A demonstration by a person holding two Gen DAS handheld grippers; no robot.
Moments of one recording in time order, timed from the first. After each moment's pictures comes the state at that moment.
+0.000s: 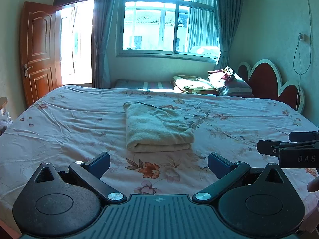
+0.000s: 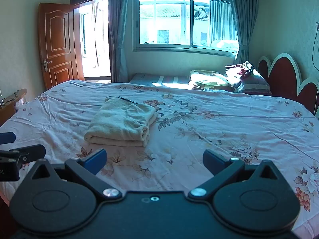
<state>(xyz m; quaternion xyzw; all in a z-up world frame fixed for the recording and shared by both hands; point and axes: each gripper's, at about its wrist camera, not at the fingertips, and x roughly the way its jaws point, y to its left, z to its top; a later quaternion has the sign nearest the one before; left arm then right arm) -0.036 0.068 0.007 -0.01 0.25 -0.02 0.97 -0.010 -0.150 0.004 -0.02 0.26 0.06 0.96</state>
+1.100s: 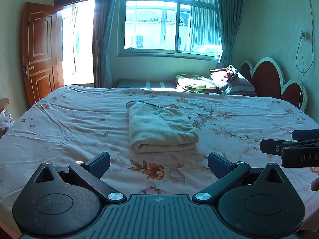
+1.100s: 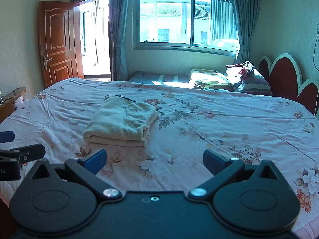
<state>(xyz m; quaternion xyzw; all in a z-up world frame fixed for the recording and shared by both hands) -0.030 0.073 0.005 -0.01 0.25 -0.02 0.97 -0.004 -0.147 0.001 -0.03 0.26 0.07 0.96</state>
